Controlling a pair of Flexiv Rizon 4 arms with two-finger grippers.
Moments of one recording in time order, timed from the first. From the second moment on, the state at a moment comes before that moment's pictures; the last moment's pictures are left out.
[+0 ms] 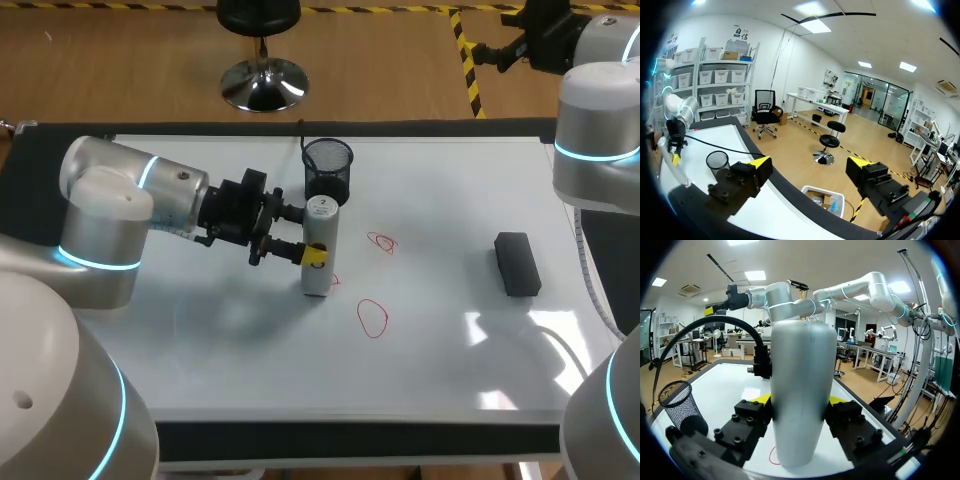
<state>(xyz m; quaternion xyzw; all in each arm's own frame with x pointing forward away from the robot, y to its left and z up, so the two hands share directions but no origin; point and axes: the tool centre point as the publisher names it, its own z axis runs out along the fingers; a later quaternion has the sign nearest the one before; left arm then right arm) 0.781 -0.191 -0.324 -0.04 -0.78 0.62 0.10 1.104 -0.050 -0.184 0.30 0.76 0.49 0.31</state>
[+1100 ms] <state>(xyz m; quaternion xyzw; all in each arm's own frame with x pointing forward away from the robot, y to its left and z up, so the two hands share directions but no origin) 0.781 -0.191 -0.324 -0.04 -0.78 0.62 0.10 1.050 -0.092 -0.091 0.07 0.88 0.39 0.27</state>
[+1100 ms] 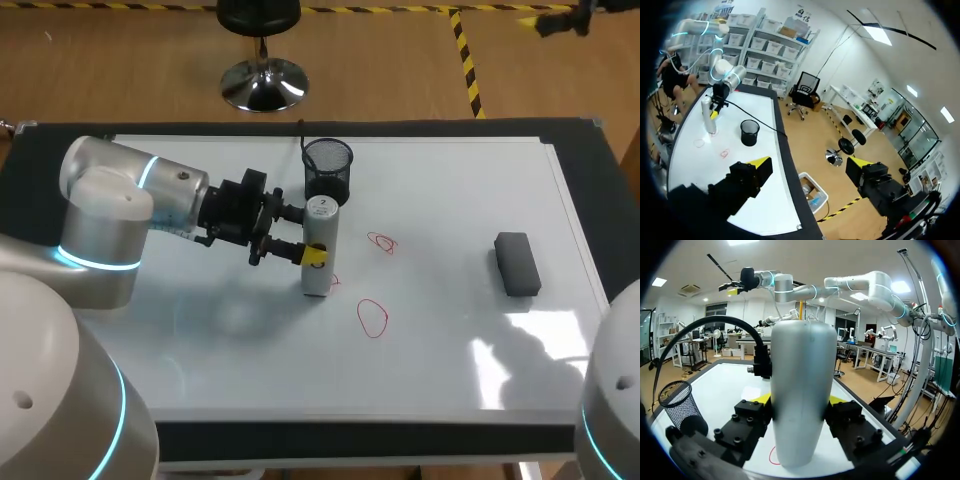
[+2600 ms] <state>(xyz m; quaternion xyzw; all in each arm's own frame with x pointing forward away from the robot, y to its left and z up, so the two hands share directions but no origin) 0.781 -0.191 -0.324 -0.04 -0.78 0.62 0.10 1.008 -0.108 -0.070 0.20 0.96 0.13 0.15</state>
